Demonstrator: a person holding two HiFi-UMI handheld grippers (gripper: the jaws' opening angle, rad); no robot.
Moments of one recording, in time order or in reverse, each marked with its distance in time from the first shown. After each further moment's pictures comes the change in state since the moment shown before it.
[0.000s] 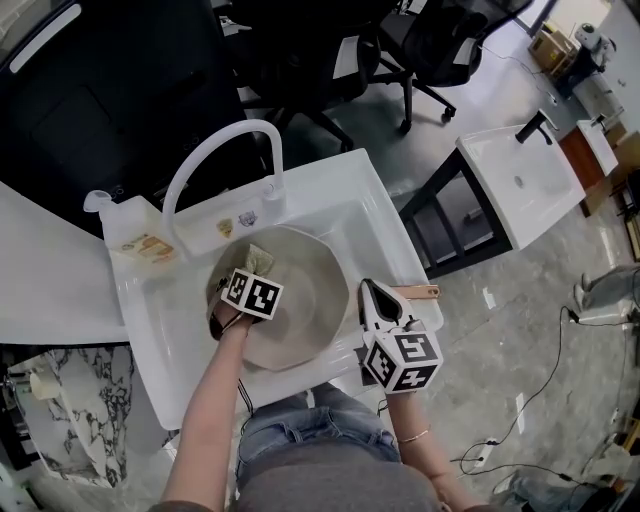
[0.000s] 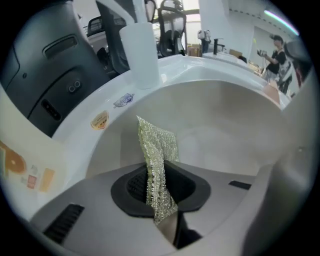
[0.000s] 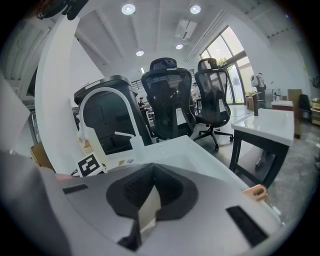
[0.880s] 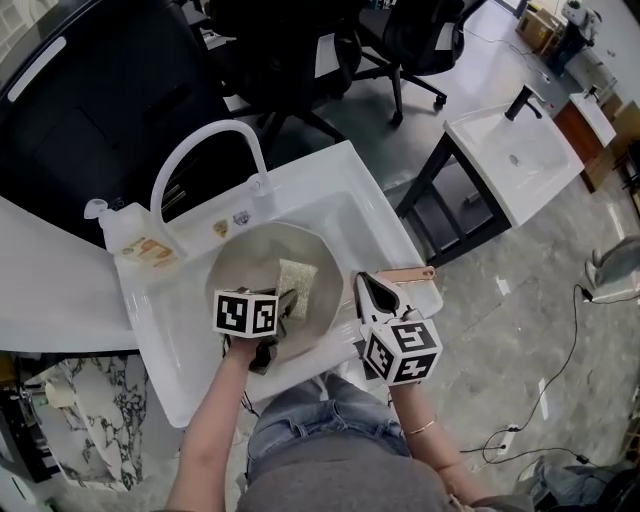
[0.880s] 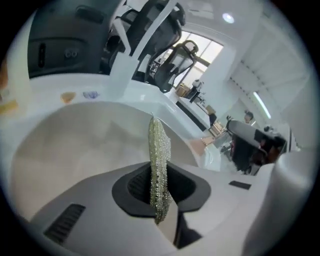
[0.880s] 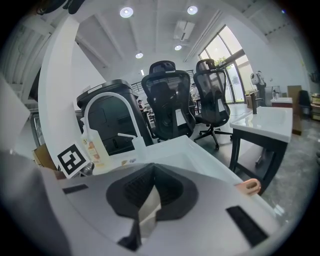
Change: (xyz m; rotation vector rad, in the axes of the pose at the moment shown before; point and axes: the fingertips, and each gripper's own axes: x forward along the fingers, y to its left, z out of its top) left arm -0.093 -0.110 0.023 -0.373 -0.205 -0.619; right arm -0.022 -0.002 -0.006 0.018 -0.017 0.021
